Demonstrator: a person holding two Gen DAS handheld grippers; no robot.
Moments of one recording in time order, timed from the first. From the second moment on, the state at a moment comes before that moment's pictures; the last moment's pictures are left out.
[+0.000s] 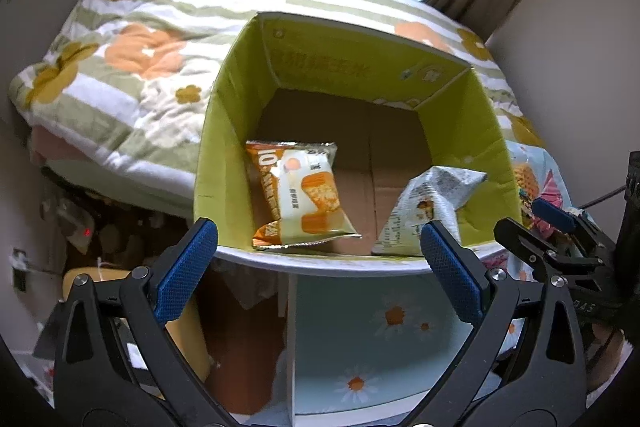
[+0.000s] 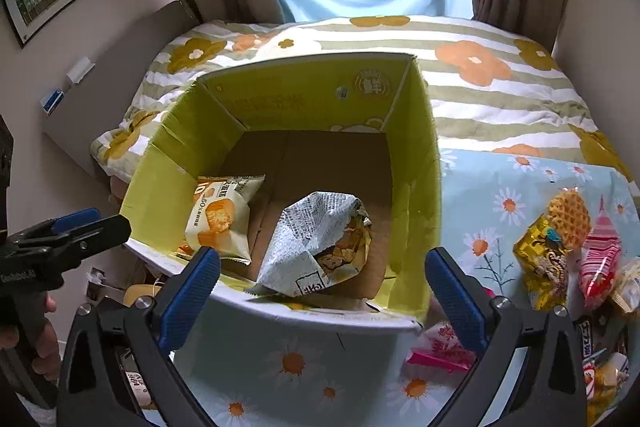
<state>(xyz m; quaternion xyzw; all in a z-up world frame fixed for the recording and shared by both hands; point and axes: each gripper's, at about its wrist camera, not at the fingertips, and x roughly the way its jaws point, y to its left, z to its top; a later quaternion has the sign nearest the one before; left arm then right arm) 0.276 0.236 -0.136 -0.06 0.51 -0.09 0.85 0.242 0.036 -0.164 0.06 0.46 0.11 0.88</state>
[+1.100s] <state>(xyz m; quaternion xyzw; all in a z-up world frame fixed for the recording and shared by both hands) 0.192 0.011 -0.172 -0.06 0.50 -0.14 0.85 0.100 -0.169 -0.174 0.05 0.44 0.02 0.90</state>
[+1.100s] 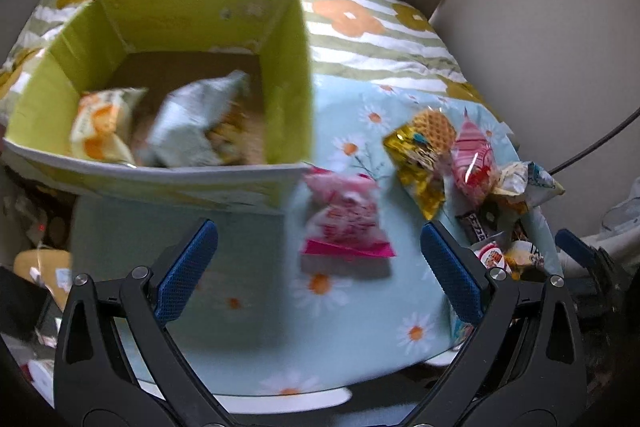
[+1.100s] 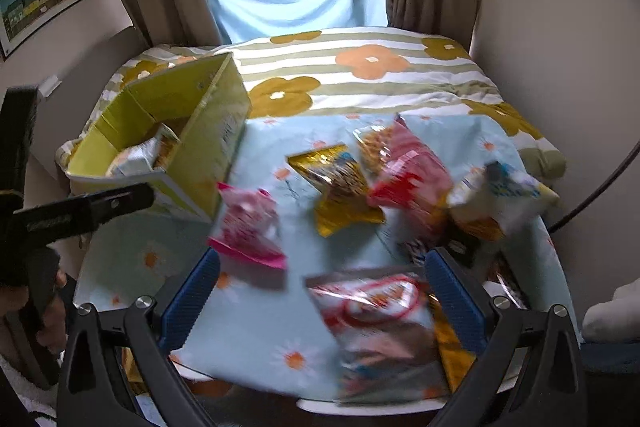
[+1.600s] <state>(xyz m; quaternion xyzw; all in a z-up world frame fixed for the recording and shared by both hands) 0.214 -0.070 -0.251 0.01 0.51 -0.12 0.85 0.083 -0.185 -0.246 -0.02 0.44 0.03 0.90</state>
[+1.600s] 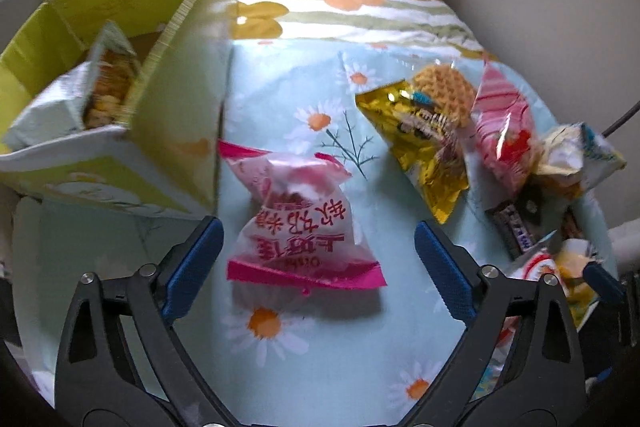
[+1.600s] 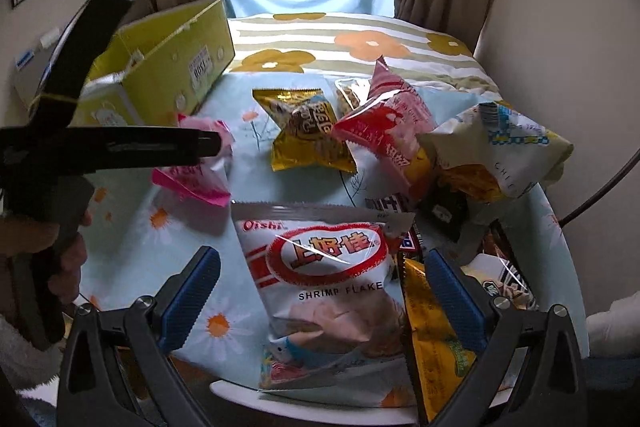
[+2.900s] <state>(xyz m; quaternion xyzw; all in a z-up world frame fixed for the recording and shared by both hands) 0.216 -0.079 -0.283 0.09 0.52 -0.13 0.84 0.103 -0.180 -0.291 -0.03 0.50 -0.01 0.87</state>
